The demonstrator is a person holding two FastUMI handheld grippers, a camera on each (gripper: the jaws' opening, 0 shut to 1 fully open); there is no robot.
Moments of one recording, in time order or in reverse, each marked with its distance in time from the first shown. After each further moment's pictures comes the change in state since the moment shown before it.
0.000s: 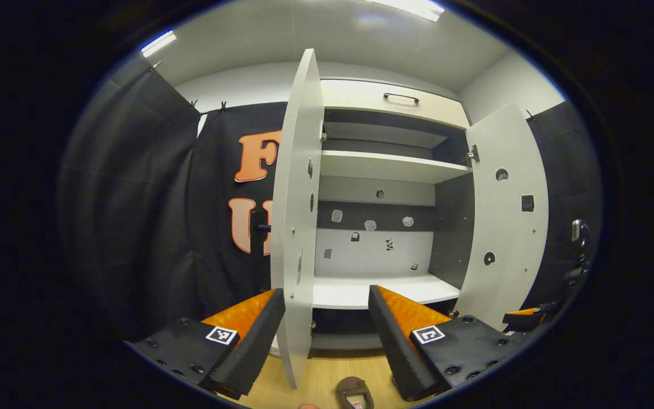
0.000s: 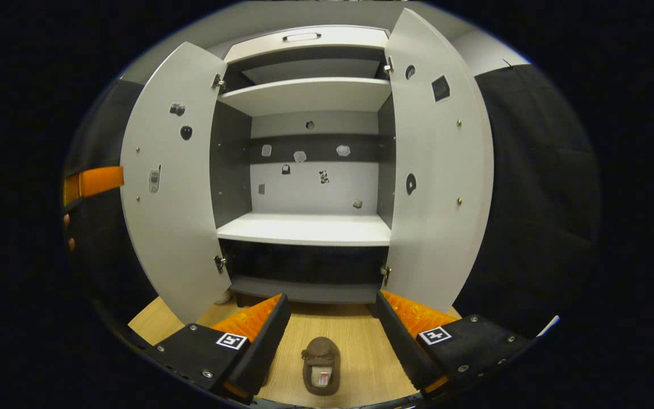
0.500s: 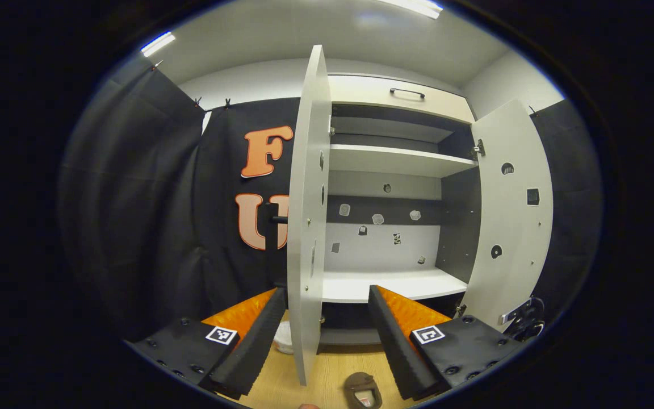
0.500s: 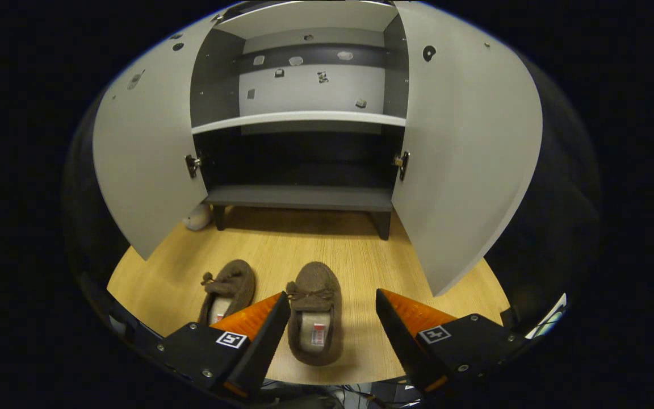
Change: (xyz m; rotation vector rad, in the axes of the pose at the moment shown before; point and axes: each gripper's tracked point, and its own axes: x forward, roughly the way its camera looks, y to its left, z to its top) left arm -0.004 0.016 -0.010 0.009 0.028 0.033; right arm 0.047 -0.017 -0.200 -0.048 0.367 -0.045
